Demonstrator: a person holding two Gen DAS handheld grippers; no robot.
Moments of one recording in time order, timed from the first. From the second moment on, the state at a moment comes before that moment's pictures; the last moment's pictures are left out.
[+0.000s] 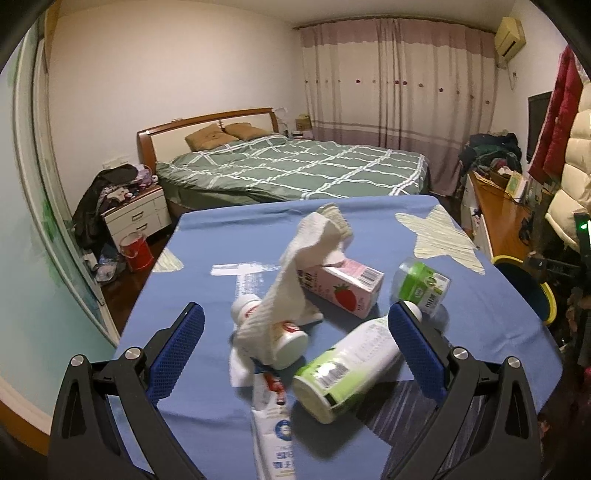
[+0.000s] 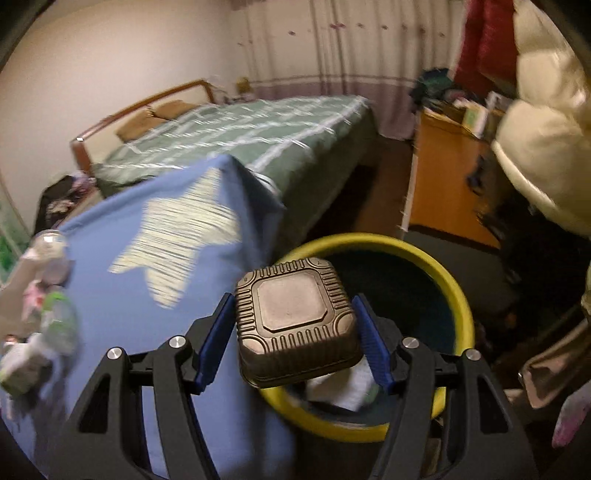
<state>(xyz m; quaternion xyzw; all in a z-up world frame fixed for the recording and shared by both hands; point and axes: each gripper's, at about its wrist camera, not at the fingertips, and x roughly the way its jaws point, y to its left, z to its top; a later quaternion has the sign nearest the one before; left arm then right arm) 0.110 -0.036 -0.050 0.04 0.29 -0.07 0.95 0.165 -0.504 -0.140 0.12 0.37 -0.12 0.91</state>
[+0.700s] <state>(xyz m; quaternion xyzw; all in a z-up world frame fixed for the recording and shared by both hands) 0.123 -0.055 -0.105 0.05 0.36 -0.15 0.92 0.178 -0.503 -0.160 0.12 0.38 -0.13 0.91</state>
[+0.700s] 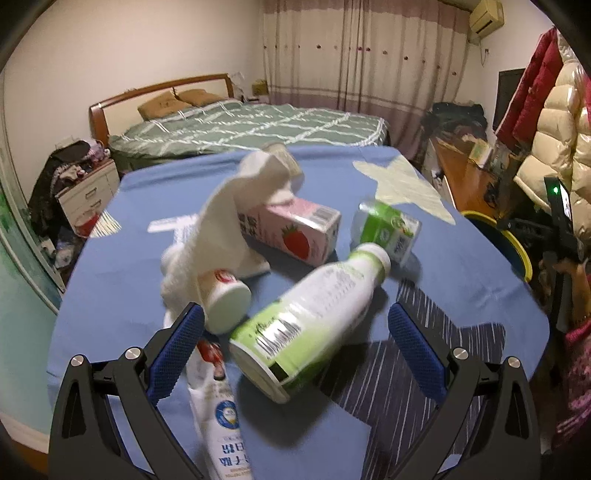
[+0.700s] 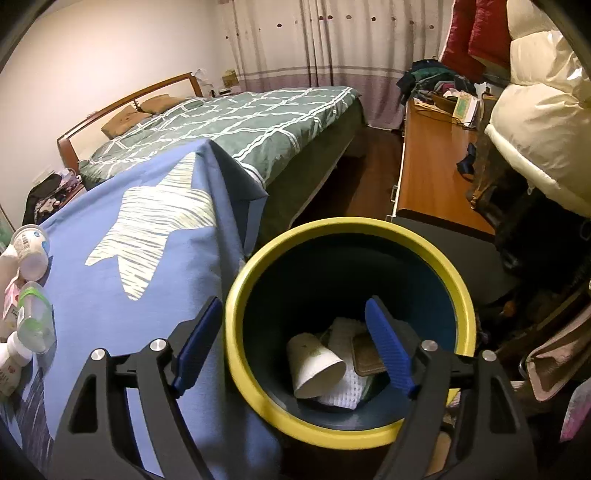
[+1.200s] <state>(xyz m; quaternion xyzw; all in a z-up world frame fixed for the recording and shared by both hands) 0.105 -0.103 -0.122 0.07 0.39 -0.27 0.88 0.176 -0.499 -0.158 0.12 0.37 -0.12 0.91</state>
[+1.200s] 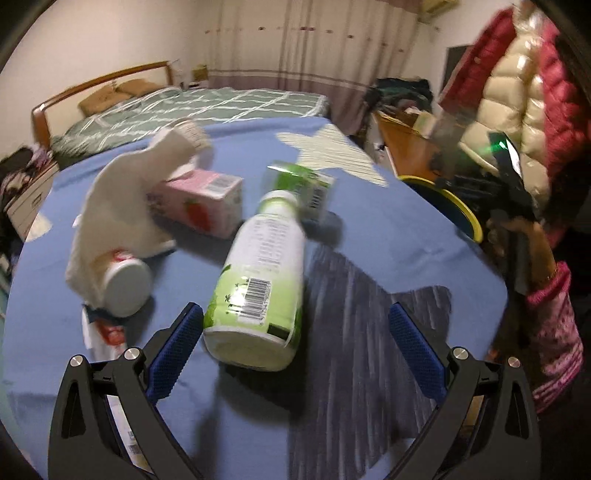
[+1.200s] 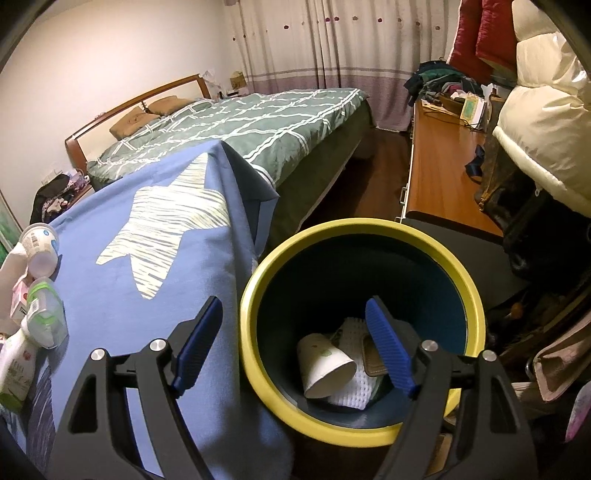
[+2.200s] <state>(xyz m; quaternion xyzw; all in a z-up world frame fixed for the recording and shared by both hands) 0.112 -0.100 -0.140 0.07 0.39 -0.20 0.90 0.166 -0.500 -0.158 0.13 0.36 -0.10 0.92</state>
